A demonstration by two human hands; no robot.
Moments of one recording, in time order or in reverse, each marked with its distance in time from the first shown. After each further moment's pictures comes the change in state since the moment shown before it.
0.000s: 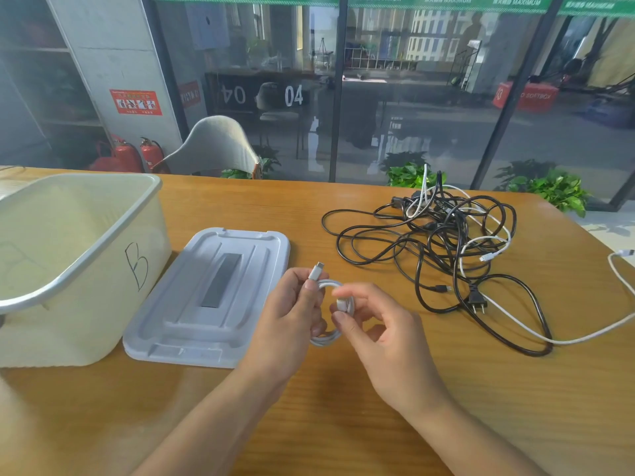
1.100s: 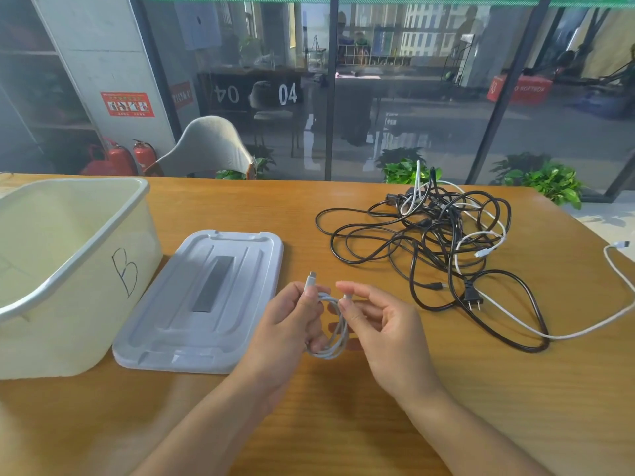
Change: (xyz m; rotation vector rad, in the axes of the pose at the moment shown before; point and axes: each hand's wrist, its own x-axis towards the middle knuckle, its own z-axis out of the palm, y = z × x) left_hand -0.001 -0.008 0.000 -0.122 -0.072 -0.122; right_hand 0.006 0.005 0.000 0.371 0.044 0.283
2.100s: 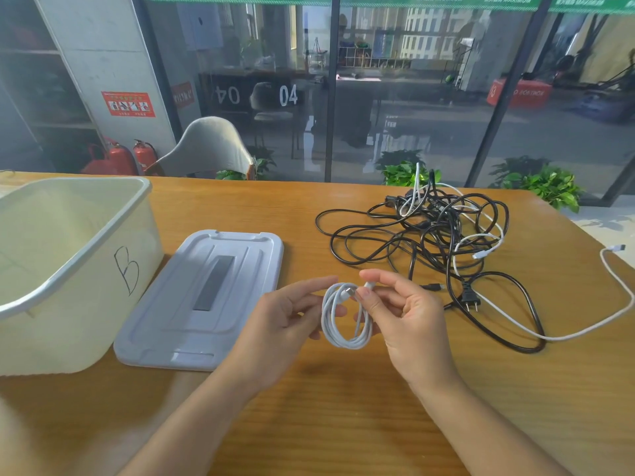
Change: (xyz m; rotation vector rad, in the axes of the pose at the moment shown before) left_hand 0.002 0.012 -0.015 0.390 -0.160 0.164; right_hand 0.013 0.005 -0.020 -0.019 0.090 -0.144
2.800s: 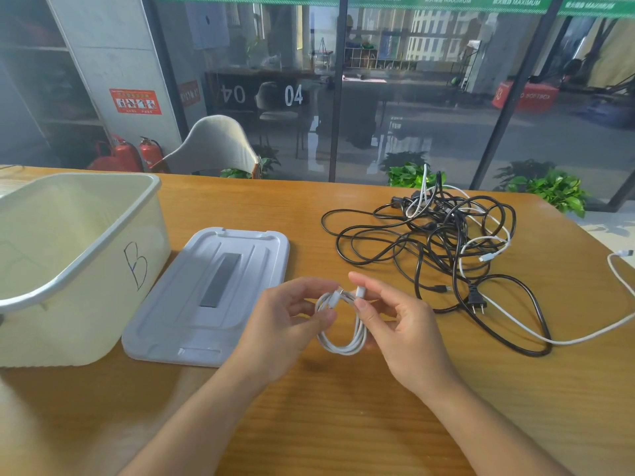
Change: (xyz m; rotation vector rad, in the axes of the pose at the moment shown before) left_hand 0.001 -0.006 -0.005 -0.028 0.089 -0.039; right_hand -0.006 -0.002 0.001 -0.154 -0.167 0.036
